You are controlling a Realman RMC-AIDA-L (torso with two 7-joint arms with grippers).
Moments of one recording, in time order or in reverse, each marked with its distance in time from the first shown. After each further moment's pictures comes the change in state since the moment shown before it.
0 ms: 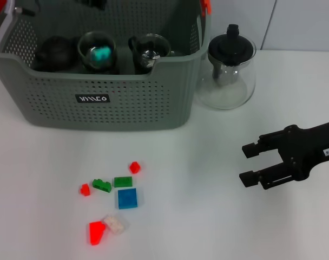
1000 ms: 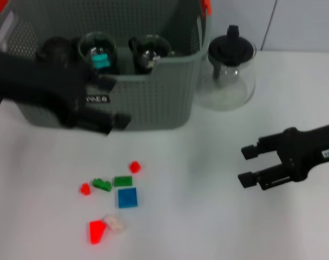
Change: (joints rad) left arm 0.464 -0.091 -0.072 0.717 -0.676 0.921 0.465; right arm -0.001 -0.002 0.007 0.026 -0.001 0.011 -0.002
